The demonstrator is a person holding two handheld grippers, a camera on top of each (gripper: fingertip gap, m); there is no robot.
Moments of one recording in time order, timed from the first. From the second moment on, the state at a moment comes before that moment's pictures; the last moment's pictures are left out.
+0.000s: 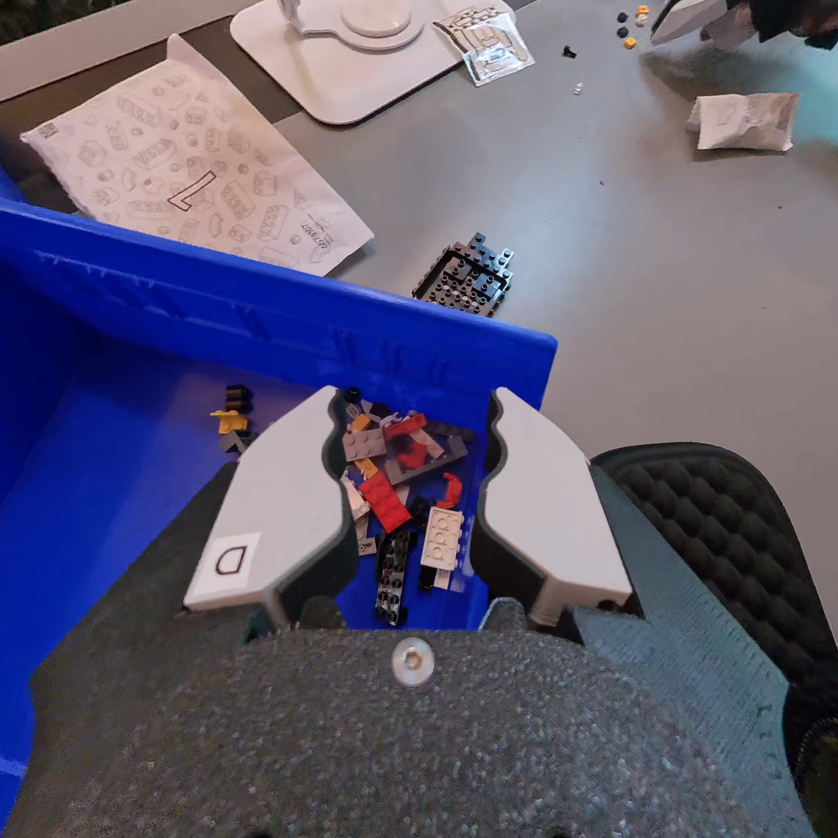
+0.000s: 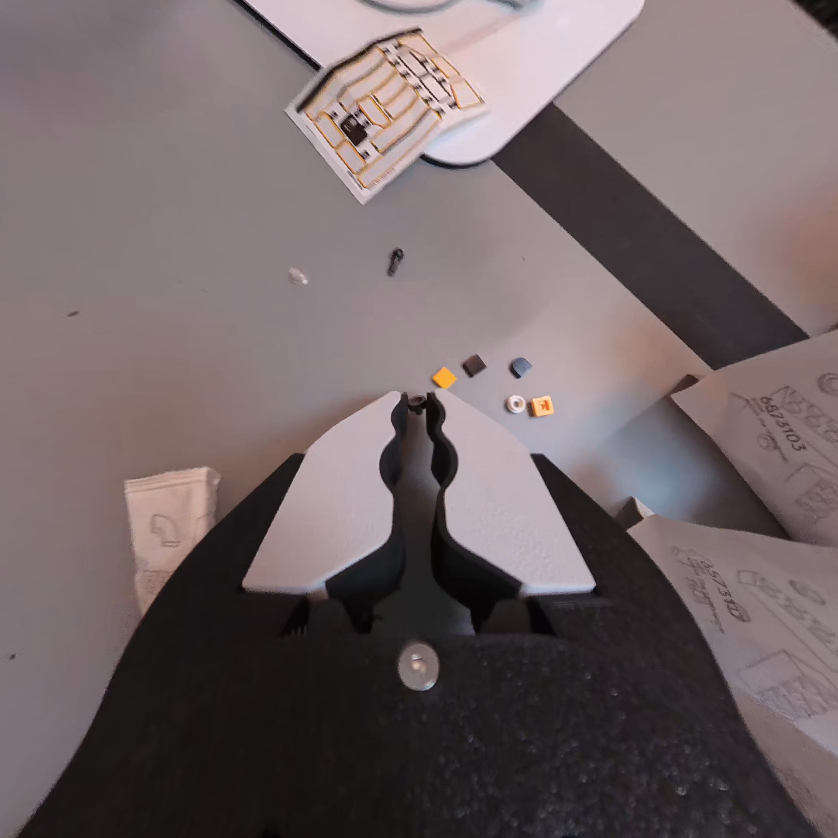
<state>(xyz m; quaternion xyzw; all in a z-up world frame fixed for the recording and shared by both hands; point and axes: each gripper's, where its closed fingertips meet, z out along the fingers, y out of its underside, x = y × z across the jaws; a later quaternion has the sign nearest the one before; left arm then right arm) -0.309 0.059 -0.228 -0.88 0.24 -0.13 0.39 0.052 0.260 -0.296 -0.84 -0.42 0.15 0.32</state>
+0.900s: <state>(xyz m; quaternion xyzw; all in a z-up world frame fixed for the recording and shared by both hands) -0.216 0.042 -0.160 -0.69 0.41 -0.16 0.57 -0.095 0.114 -0.170 -0.62 -0.48 0.51 0.35</state>
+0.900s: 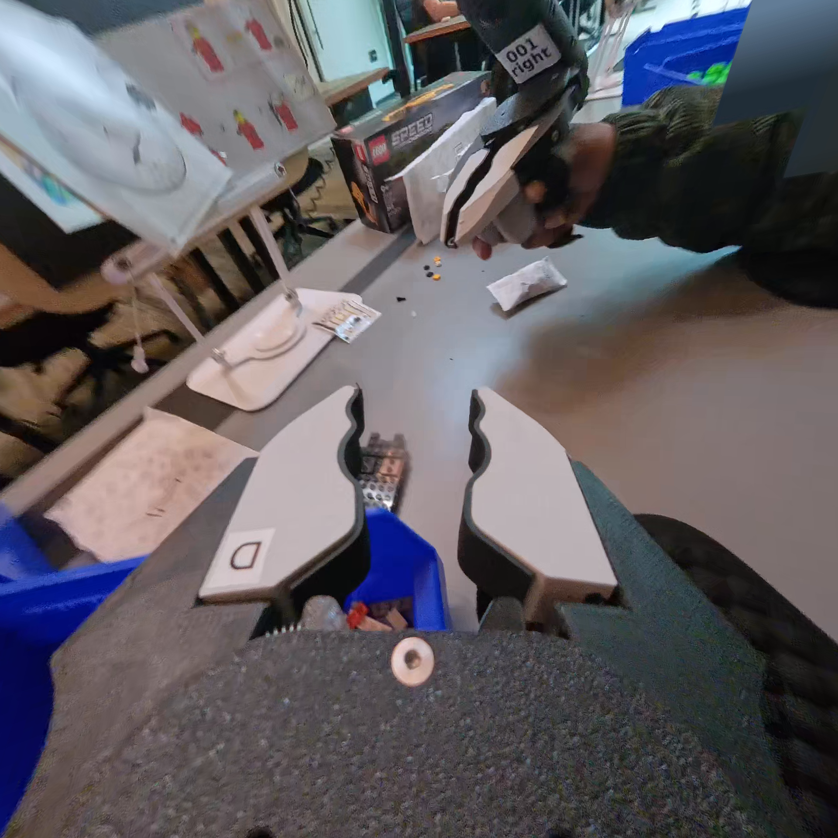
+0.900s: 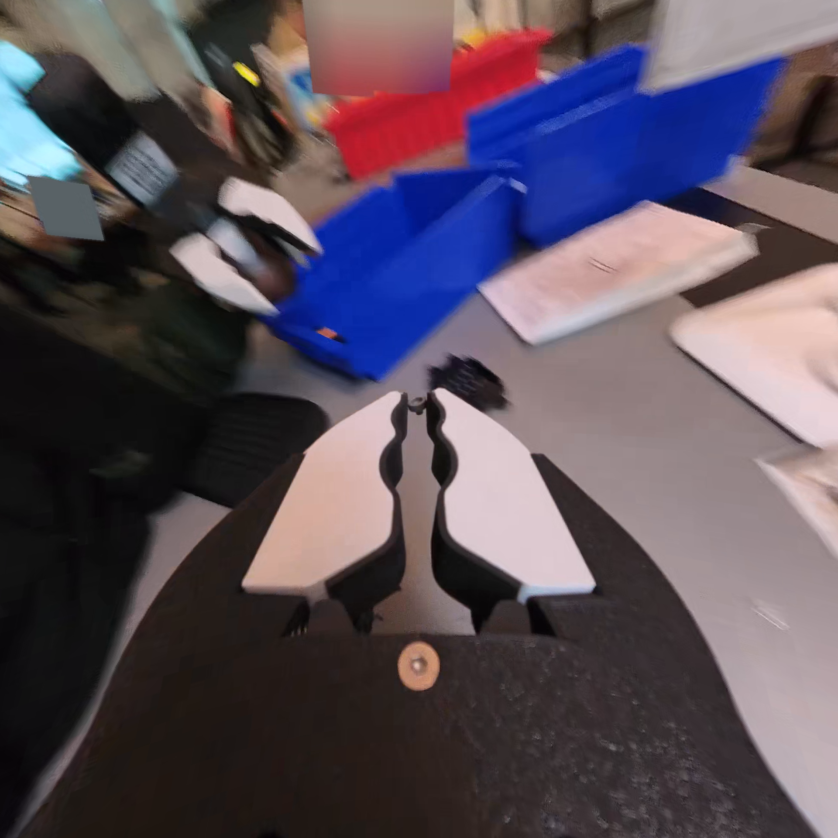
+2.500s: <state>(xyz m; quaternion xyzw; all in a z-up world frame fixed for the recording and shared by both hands) -0.295 0.048 -0.232 -0.88 0.26 -0.18 0.36 0.050 0.287 -0.309 -0.85 -0.39 0.13 0.32</state>
